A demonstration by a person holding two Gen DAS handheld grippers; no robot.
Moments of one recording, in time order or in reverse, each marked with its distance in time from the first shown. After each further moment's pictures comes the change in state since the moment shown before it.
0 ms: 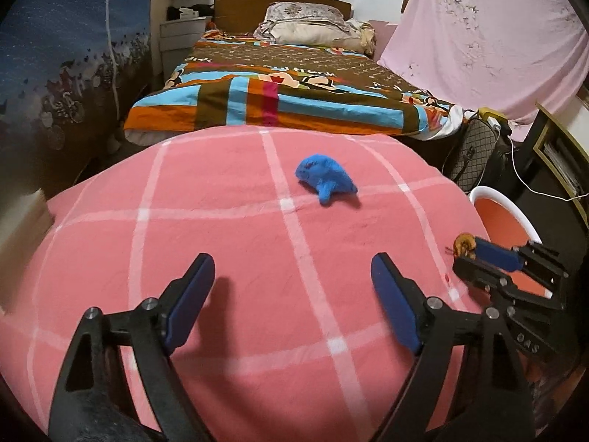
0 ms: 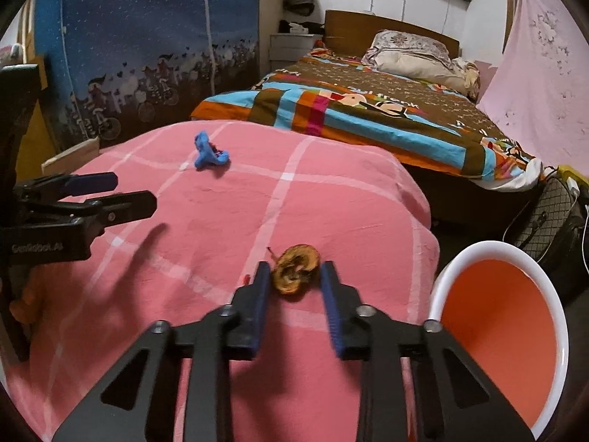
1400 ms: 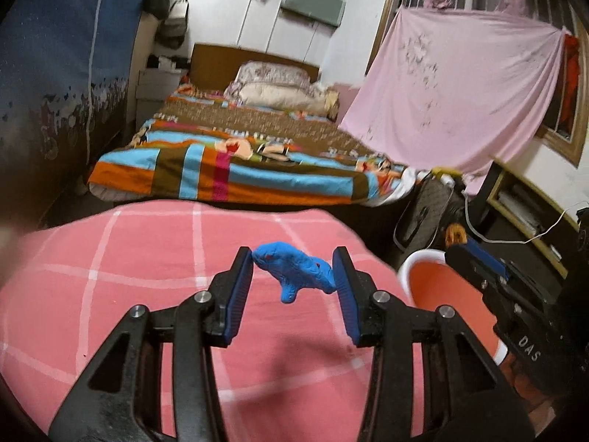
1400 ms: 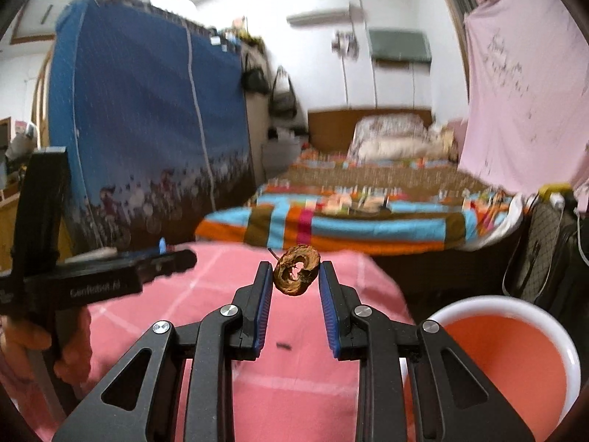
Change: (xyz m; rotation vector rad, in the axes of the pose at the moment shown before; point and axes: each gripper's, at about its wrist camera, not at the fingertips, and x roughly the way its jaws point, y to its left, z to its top) left arm -0.045 -0.037 0.017 -0.020 -0.286 -0.161; right arm -0.074 -0.030 0.001 0.112 -0.487 0.014
